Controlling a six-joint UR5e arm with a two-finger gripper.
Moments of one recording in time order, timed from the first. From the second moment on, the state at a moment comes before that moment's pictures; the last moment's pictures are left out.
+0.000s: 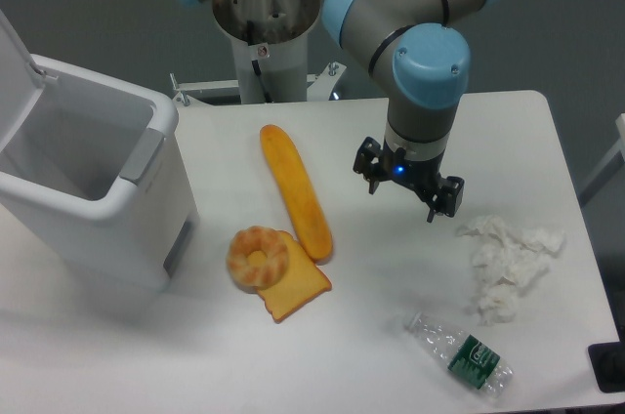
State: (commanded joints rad) arm 2.58 -1.89 -1.55 -1.21 1.58 1.11
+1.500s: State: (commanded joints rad) arm 2.34 -1.51 -1.71 -1.40 1.54 0.99
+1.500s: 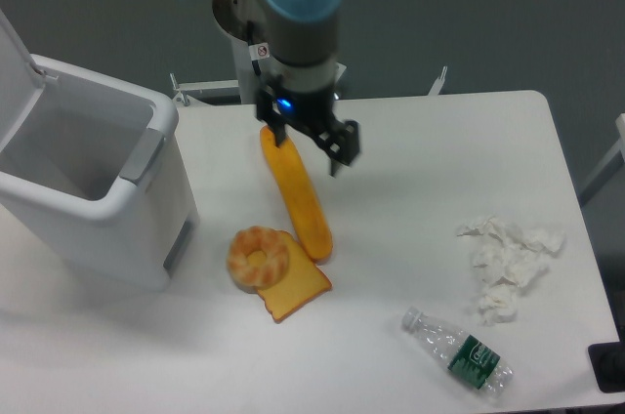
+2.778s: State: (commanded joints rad) arm 2.06 -1.35 -1.69 -1.55 1.12 0.71
